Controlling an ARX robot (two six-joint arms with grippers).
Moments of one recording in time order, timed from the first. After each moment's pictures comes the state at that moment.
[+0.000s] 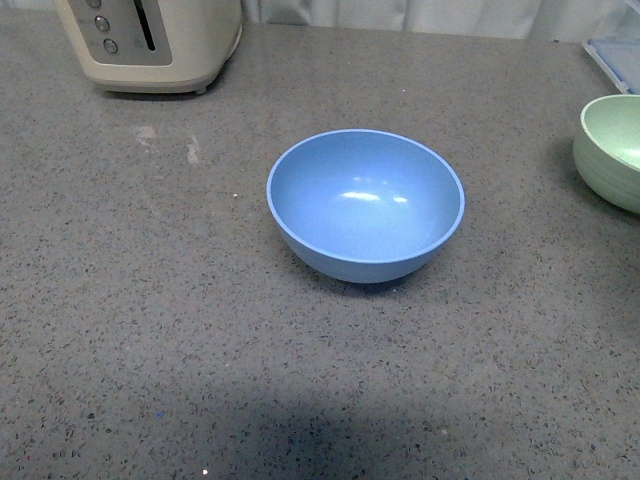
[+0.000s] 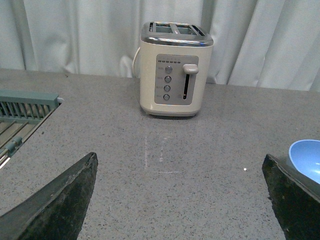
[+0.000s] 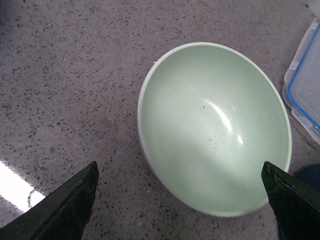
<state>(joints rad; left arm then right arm) 0.00 0.00 0.02 0.00 0.00 -0.01 -0.11 1.51 0.69 0.11 -0.33 -0.75</state>
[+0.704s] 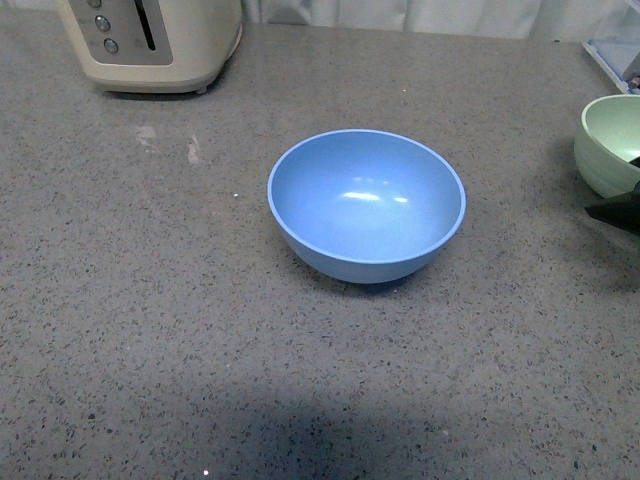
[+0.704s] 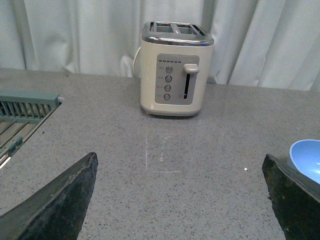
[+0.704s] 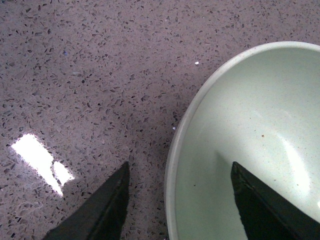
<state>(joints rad) 0.00 0.00 0.02 0.00 0.00 -0.01 -0.06 1.77 0.85 0.06 -0.33 -0.77</state>
